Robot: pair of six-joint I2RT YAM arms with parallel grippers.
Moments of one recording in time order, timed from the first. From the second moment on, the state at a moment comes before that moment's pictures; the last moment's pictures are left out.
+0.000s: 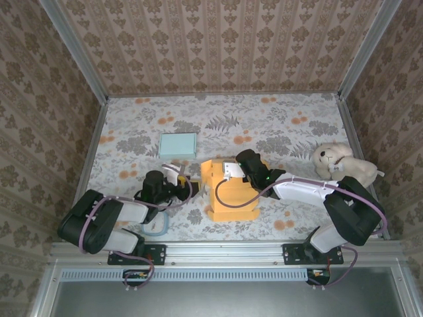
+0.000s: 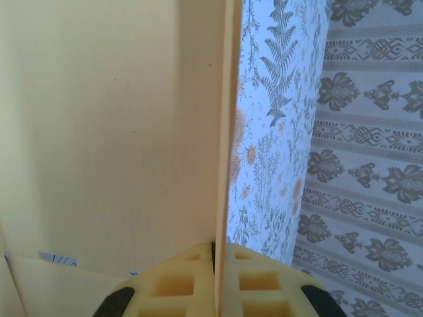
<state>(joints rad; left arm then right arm) -0.48 1.39 0.16 0.81 0.45 -0.29 0.72 1.50 0.74 0.04 0.49 -1.14</state>
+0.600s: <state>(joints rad) -0.48 1.40 0.16 0.83 0.46 -0.30 0.72 1.50 0.75 0.04 0.49 -1.13</state>
